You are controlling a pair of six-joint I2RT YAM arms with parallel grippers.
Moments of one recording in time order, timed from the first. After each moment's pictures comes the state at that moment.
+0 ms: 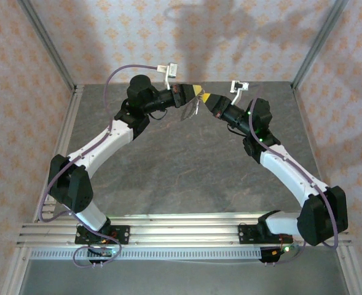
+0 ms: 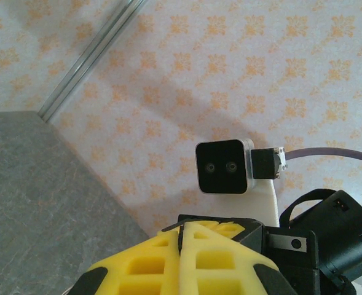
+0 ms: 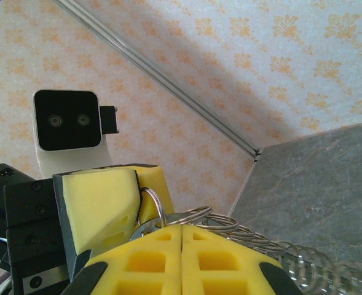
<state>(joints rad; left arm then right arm) -0.46 1.63 1.40 0.31 0.68 -0.81 0.39 1.28 0.97 0.41 -0.51 0.93</state>
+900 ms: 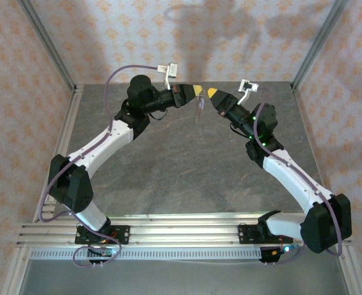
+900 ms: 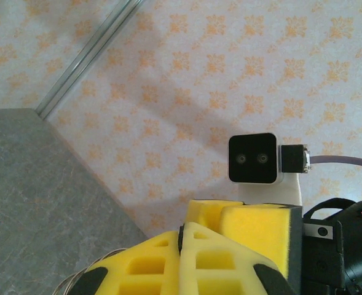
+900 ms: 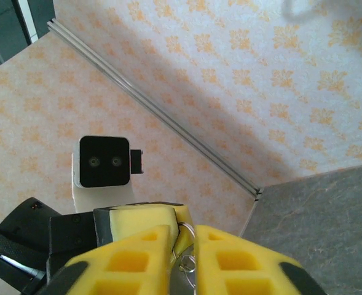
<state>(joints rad) -0.46 1.63 1.40 0.31 0.68 -0.83 0.39 1.21 0.94 0.48 -0.38 0.95</state>
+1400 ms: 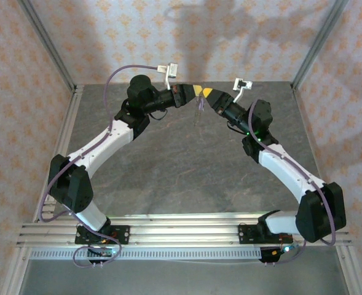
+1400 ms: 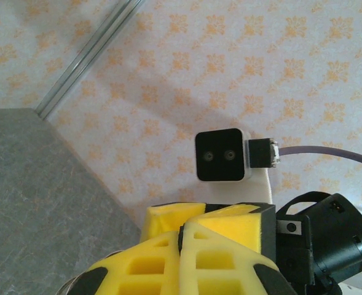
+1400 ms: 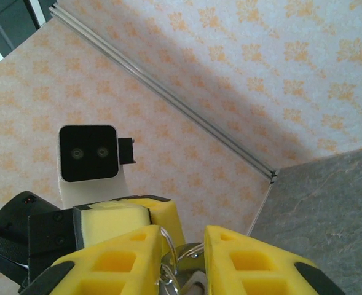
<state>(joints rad) -0.46 1.63 1.40 0.31 0.68 -0.83 0.37 1.31 0.95 0.56 -0.49 1.01</state>
